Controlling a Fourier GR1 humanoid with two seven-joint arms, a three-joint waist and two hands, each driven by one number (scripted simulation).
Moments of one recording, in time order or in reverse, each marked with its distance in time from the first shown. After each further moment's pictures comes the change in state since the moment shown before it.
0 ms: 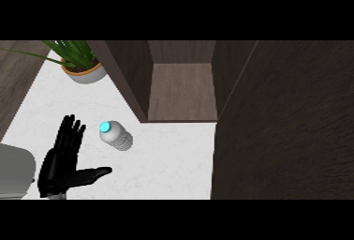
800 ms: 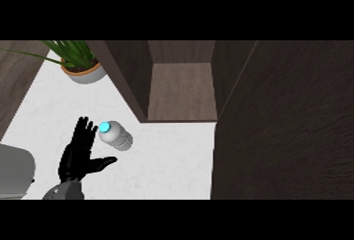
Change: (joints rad) left arm -0.264 0.008 0.128 0.623 0.037 -0.163 -0.235; right arm -0.022 -0.022 -0.013 0.011 -0.036 -0.016 0.005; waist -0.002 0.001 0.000
